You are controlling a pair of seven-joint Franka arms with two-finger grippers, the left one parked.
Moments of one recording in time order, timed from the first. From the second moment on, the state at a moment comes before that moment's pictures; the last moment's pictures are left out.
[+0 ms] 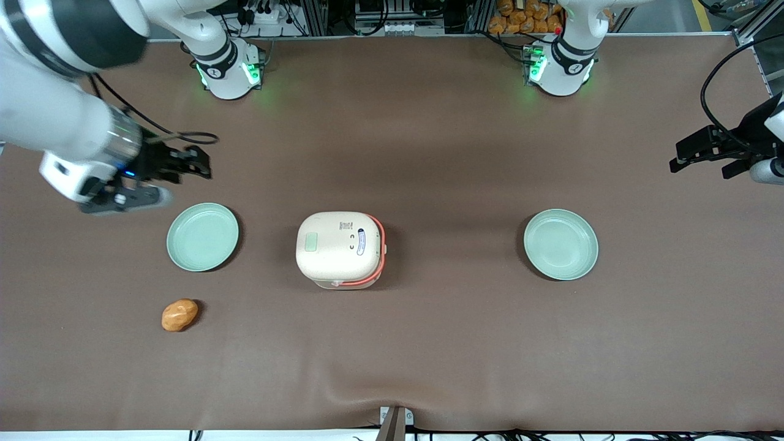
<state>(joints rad) 0.34 0.20 -0.10 -1.45 0.17 1.48 0.12</state>
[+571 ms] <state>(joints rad) 0.51 0.36 -0.10 -1.45 0.20 1.74 0.29</state>
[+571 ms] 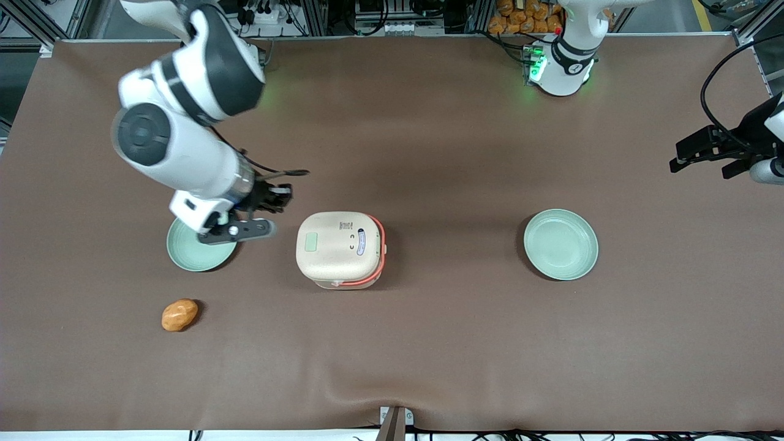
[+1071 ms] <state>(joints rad) 0.52 0.48 -0.10 -1.45 0.20 1.92 0.31</state>
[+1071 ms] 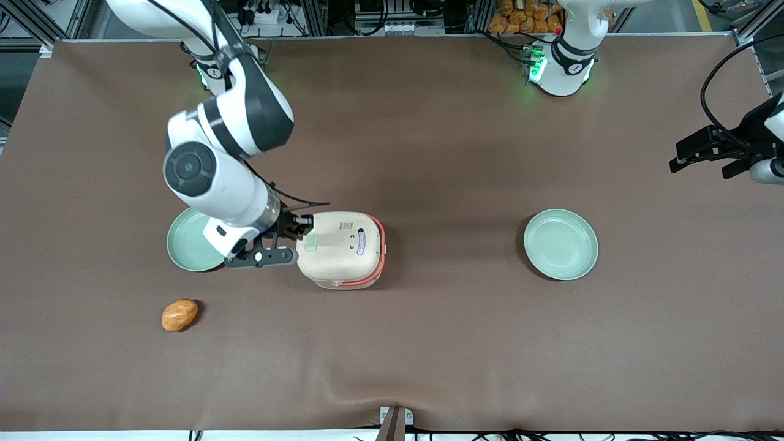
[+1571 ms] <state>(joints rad) 0.52 0.54 -0.10 -1.45 0.20 1.94 0.31</state>
